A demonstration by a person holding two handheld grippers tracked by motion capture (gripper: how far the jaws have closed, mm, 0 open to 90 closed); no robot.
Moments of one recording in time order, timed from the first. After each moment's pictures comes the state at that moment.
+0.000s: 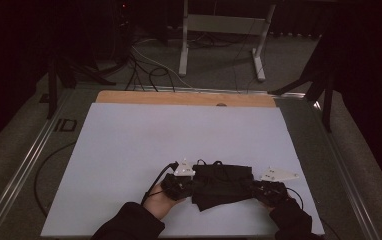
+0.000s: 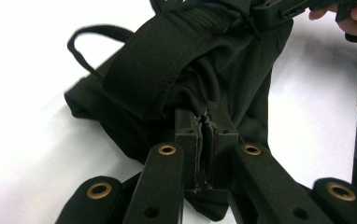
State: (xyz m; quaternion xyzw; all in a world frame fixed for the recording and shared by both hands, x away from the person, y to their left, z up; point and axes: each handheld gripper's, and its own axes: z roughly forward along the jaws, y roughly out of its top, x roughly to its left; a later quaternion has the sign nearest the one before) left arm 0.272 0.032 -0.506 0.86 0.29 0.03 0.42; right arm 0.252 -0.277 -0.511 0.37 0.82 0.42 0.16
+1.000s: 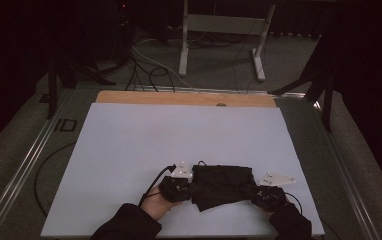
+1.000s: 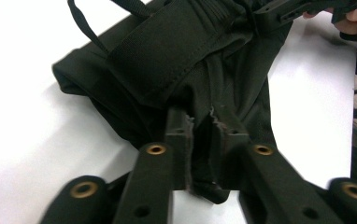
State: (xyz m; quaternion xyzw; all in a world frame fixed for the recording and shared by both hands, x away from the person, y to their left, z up) left arm 0.273 0.041 -0.516 0.86 0.28 0.01 0.43; right arm 0.244 -0.277 -0.524 0.38 0.82 0.40 0.14
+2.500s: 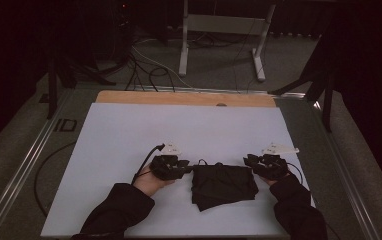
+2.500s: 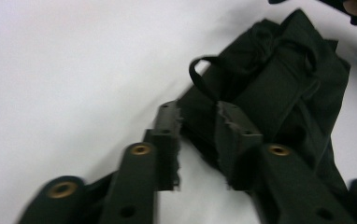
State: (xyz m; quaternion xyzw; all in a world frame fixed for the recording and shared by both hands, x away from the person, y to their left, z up) left arm 0.320 0.064 -0.500 0.85 0.30 0.04 0.43; right arm 0.318 -0.289 -0.497 0.40 0.80 0.41 0.18
